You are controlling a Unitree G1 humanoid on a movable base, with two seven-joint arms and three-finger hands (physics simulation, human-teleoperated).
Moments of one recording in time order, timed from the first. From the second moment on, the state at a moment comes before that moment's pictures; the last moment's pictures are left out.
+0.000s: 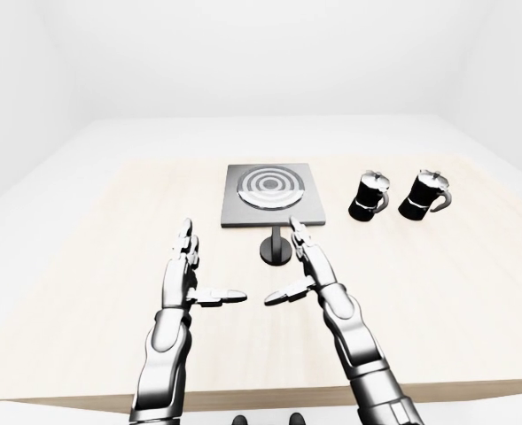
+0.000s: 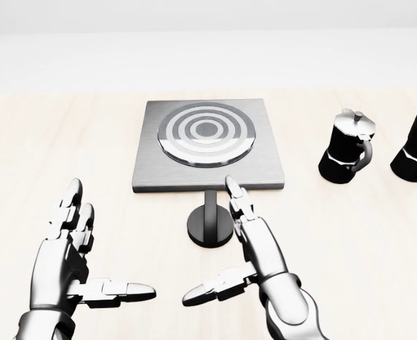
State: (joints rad) left arm 0.03 0.02 0.04 -0.09 -0.04 0.05 -0.05; right arm -0.17 0.05 0.11 0.16 -0.17 0.09 0.12
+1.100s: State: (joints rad) left arm 0.04 0.02 0.04 -0.11 -0.05 0.05 -0.05; right arm -0.19 0.10 0.16 0.22 -0.20 0.09 0.14
